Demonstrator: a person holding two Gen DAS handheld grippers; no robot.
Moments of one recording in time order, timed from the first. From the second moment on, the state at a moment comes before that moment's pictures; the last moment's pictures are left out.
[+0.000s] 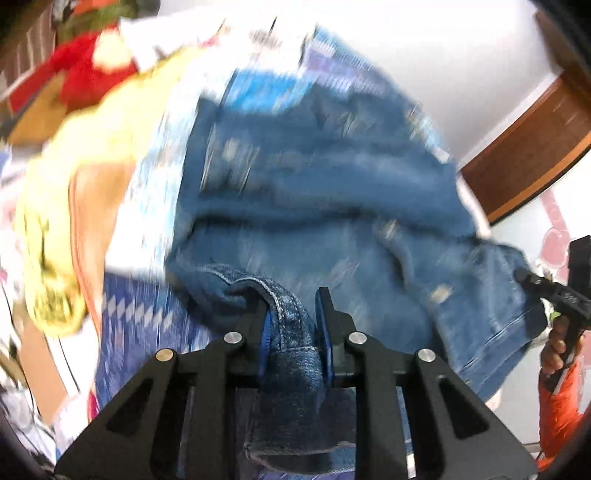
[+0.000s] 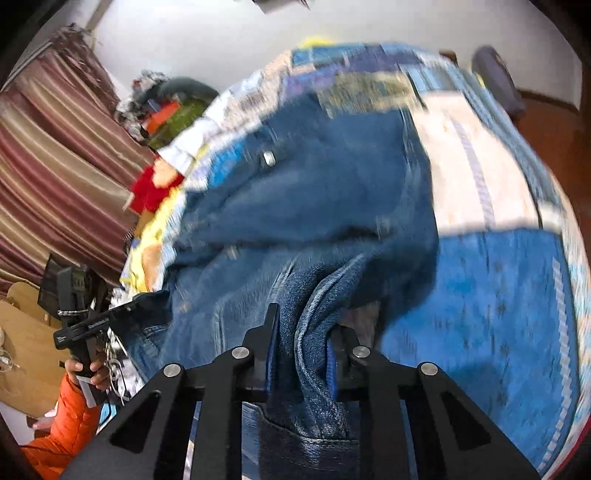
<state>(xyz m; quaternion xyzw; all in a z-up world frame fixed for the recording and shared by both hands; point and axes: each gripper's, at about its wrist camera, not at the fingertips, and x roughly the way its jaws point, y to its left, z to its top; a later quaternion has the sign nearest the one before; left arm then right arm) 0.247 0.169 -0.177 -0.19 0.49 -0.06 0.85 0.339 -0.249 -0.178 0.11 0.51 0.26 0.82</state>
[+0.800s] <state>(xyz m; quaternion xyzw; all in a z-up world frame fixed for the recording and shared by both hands) 0.436 0.258 -0.276 -0.13 0.51 0.15 0.84 0.547 -0.245 -0.235 0.12 0.51 0.20 0.83</state>
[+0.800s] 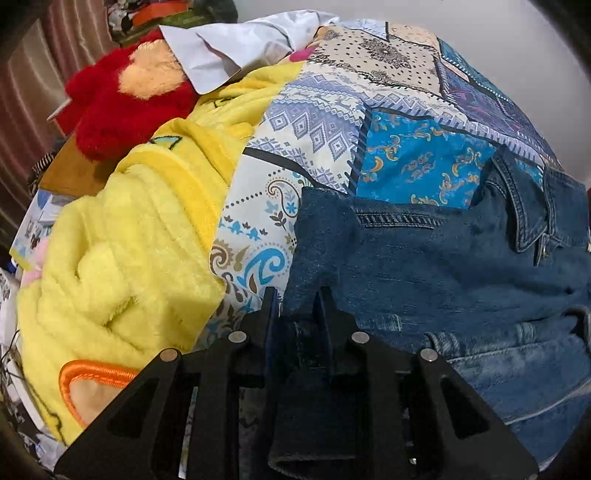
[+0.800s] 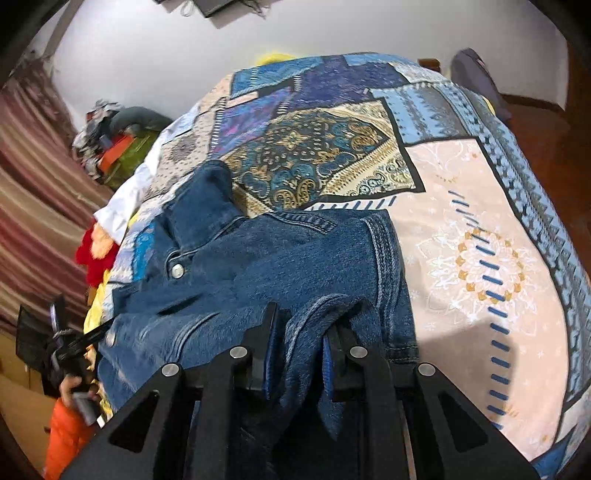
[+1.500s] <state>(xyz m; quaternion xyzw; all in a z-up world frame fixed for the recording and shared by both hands) 0.342 0.260 -0.192 -0.05 0.49 0.13 0.86 0.435 -0.276 -0.186 -0.04 0.47 0.19 0.86</state>
